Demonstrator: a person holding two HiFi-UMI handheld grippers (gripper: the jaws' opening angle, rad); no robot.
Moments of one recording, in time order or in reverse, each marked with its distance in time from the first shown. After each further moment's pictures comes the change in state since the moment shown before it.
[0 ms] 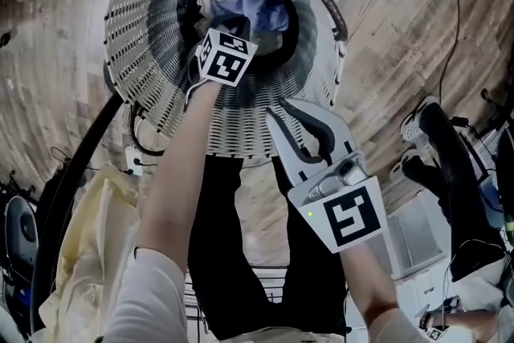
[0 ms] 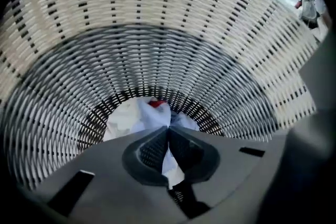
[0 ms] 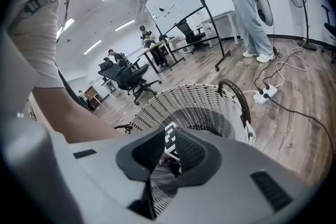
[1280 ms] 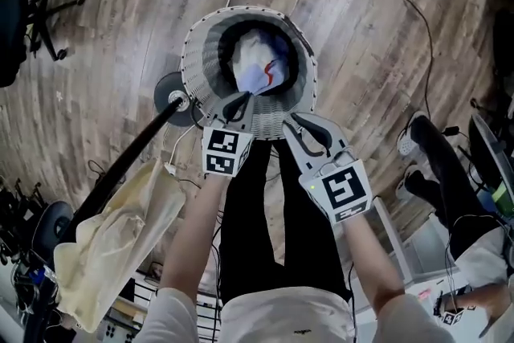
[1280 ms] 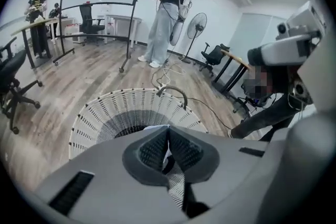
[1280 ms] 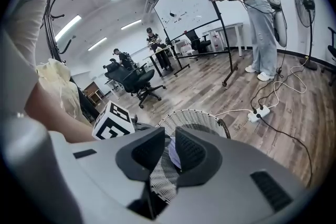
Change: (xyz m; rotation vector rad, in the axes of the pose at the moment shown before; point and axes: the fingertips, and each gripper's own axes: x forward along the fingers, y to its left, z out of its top) left arm -0.291 -0.077 0.078 -0.164 -0.268 0.012; right arm -0.107 0.053 0.085 -0.079 0.023 -0.009
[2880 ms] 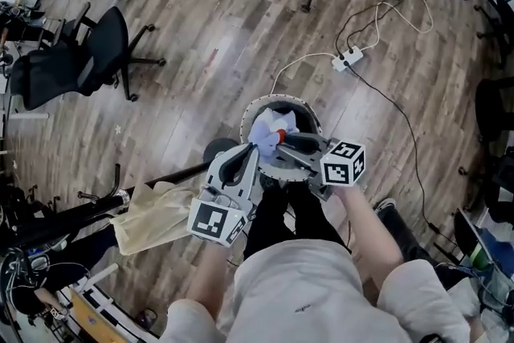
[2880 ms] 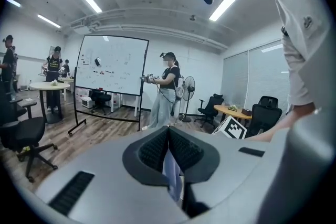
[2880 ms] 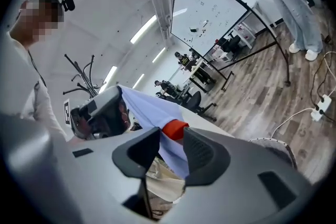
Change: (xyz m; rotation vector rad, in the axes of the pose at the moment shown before) left arm -0.375 -0.100 0.301 0.124 -0.611 0.084; right arm -0.092 0.110 0.196 0.209 -0.170 0.588
